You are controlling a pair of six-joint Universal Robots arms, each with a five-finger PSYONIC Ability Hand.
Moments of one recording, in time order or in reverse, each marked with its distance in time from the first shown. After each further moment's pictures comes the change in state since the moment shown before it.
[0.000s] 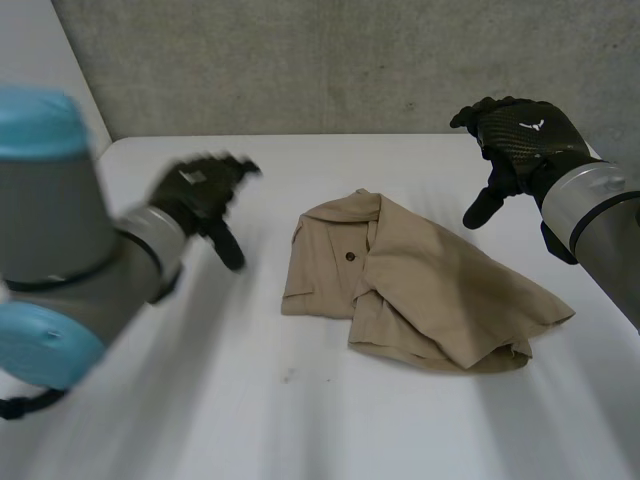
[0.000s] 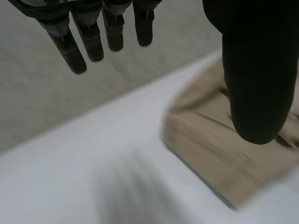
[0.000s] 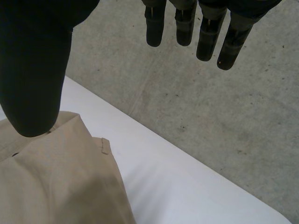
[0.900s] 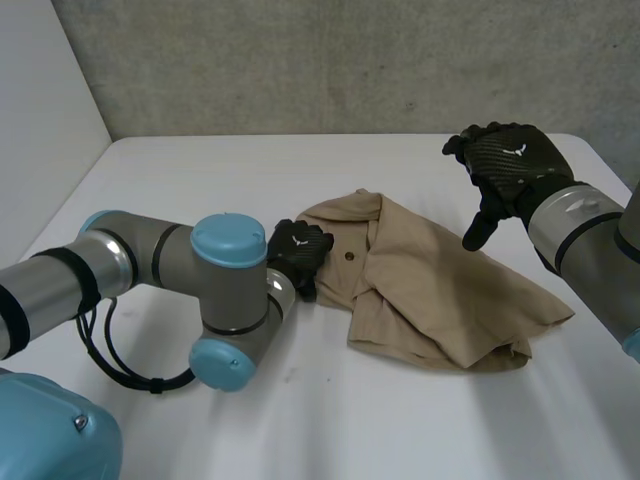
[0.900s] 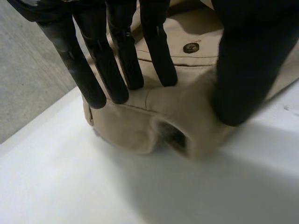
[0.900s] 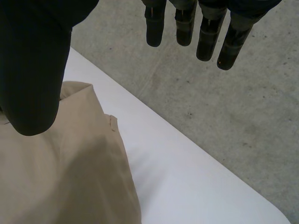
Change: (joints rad) left arm -0.130 -0.557 0.311 0.274 -0.001 0.230; right arm 0.013 0.031 0.038 -0.012 0.003 -0.114; left_hand 0.578 0.568 0.567 0.573 0.440; right_hand 0.000 0.000 0.000 0.000 0.000
